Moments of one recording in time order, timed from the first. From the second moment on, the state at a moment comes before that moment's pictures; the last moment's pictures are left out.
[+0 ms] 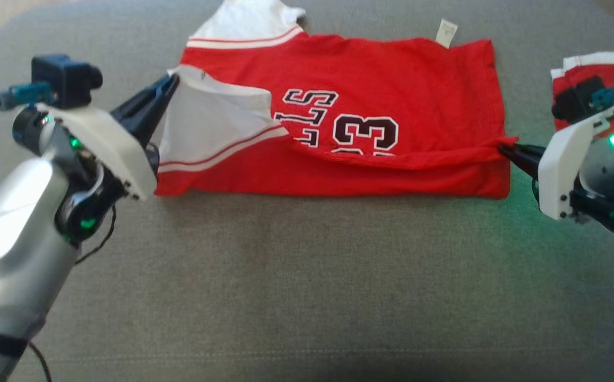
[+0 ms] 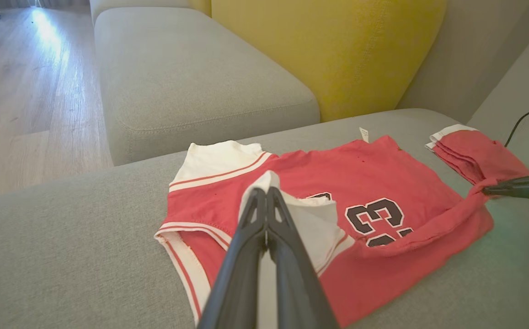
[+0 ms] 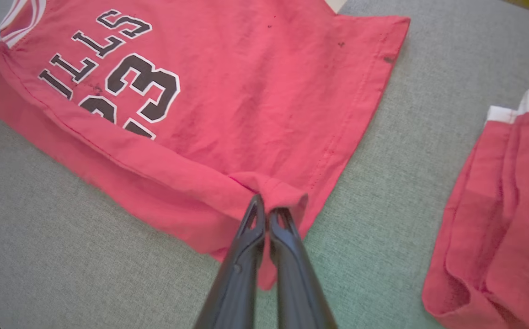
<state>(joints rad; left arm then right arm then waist) -0.73 0.50 -0.70 0.36 -0.82 -0.13 0.06 -0.96 -0.73 1.29 0.56 1.20 0.13 0.30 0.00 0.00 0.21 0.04</state>
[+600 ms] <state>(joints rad) -0.87 0.37 -0.70 0.72 -0.74 -0.06 -0.10 -1.02 -0.67 1.29 0.63 1.17 0.13 0.14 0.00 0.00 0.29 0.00</state>
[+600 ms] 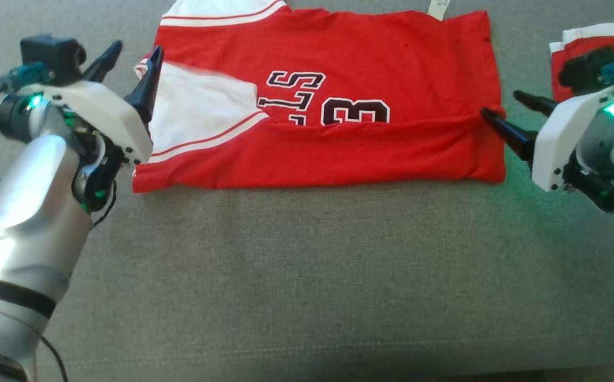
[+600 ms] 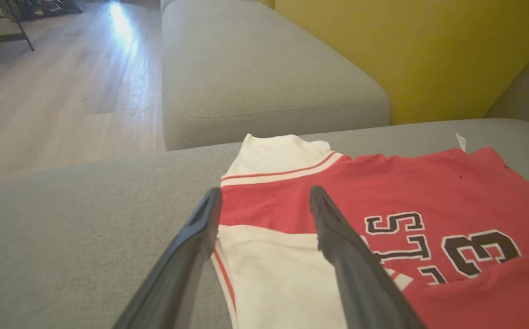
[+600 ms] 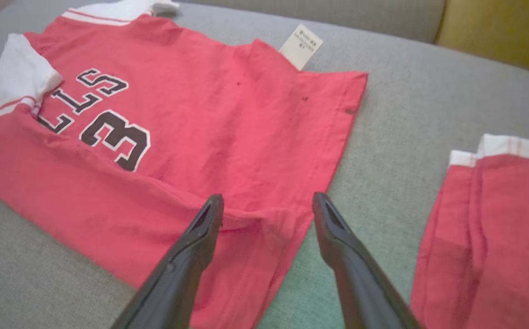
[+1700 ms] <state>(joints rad) -0.17 0.05 -0.14 0.33 -0.50 0.03 -0.25 -0.30 -0.36 0.38 0.53 0.56 0.13 -0.25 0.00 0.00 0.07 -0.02</state>
